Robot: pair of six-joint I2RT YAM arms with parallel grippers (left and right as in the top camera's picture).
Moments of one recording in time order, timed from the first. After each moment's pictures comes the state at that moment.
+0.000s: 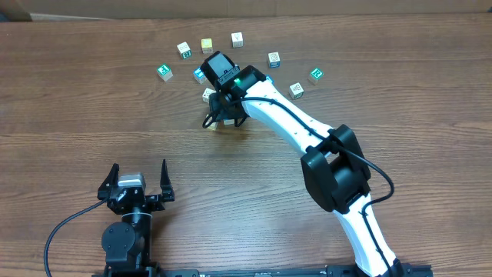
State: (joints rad) left arm 0.02 0.02 0.03 -0.12 -0.06 0.00; right arm 0.68 2.36 2.05 -0.93 0.06 0.49
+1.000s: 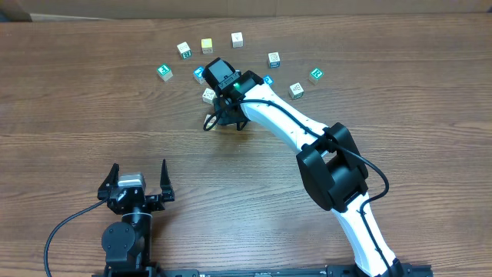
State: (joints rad) left arm 0.02 0.02 0.03 -0.12 -0.06 0.00; right arm 0.68 2.38 2.00 -0.92 0.09 0.49
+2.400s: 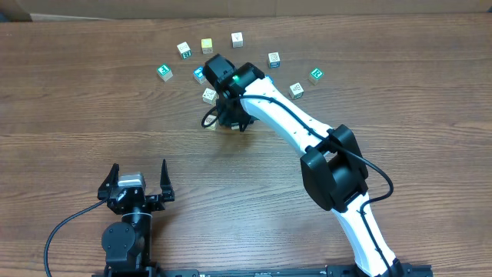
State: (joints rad) left arm 0.02 0.02 0.03 -0.12 -0.06 0.00; right arm 0.68 2.38 2.13 -1.15 0.06 0.53
